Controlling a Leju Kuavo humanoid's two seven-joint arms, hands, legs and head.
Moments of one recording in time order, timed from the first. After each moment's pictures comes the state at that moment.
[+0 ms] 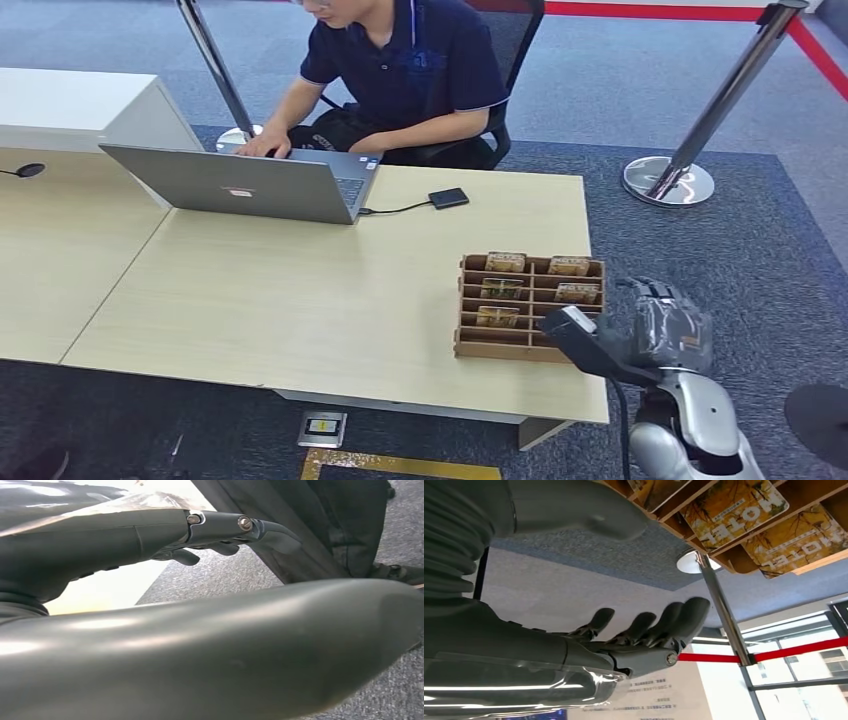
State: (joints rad) left arm -0.04 -0.23 0.73 -0.20 -1.40 0.61 0.16; right arm -0.06 -0.08 0.35 -1.29 1.19 -0.19 0.11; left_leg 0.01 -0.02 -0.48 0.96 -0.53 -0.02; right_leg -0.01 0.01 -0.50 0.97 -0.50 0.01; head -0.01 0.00
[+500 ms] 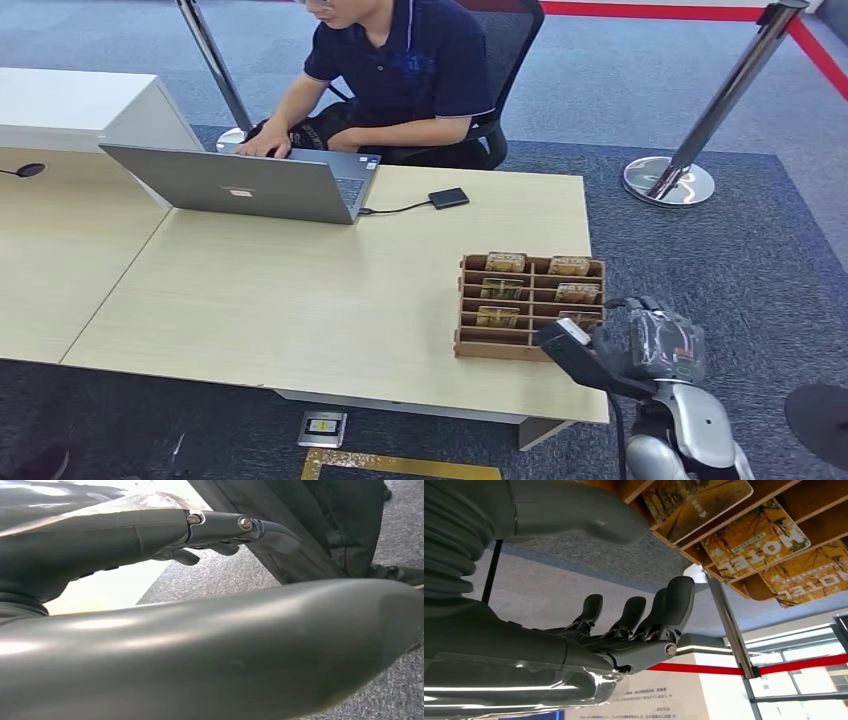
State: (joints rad) left arm -0.04 -0.23 0.73 -0.20 -1.41 0.60 0.16; right arm -0.01 -0.08 0.36 -1.30 1.19 -0.18 0.11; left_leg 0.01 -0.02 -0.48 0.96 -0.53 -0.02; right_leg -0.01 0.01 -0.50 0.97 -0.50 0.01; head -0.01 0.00
